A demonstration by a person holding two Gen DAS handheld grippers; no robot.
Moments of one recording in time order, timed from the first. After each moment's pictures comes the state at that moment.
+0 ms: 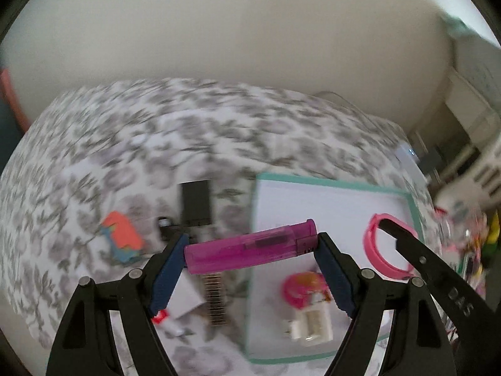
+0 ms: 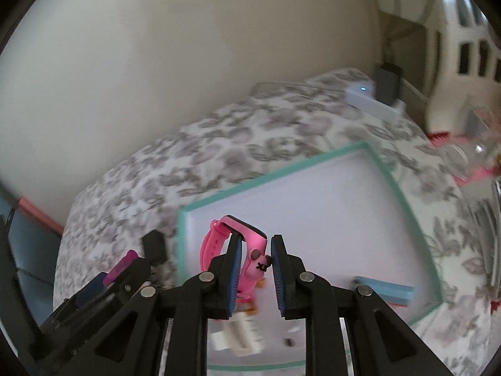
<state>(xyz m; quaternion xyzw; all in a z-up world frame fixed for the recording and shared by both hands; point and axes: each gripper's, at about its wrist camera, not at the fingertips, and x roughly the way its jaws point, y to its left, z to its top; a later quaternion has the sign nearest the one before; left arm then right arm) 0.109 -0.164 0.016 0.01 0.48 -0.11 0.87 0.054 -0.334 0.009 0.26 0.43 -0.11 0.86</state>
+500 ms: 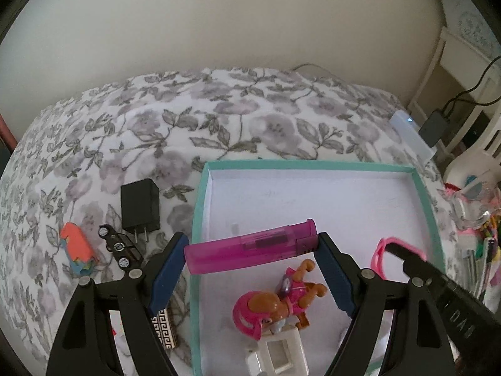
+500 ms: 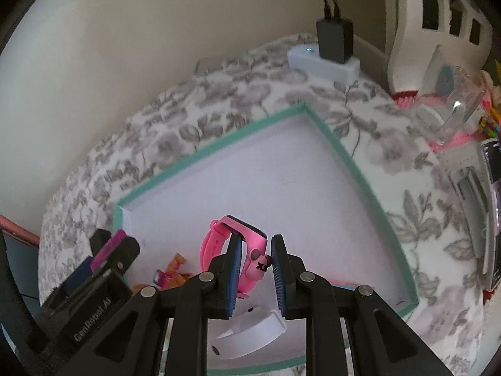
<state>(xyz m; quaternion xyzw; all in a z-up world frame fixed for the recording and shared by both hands) 0.126 -0.219 -0.030 0.05 0.49 -0.11 0.86 0.049 -0.379 -0.040 0.27 0.48 -0.16 0.82</state>
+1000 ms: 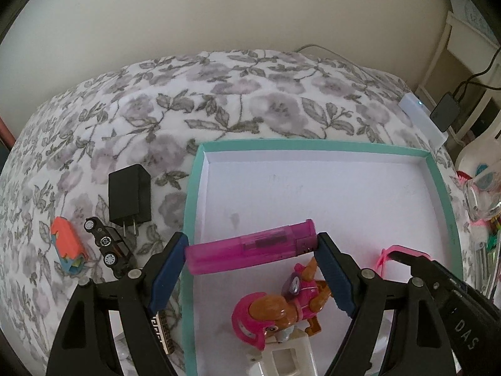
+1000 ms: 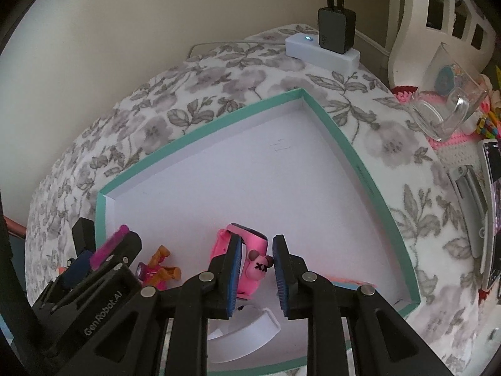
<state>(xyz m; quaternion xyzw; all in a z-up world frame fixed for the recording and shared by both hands) 0.131 -0.223 -0.052 0.07 0.51 -0.11 0.85 0.053 -0.373 -0.049 0.25 0.50 -0.17 0.81</state>
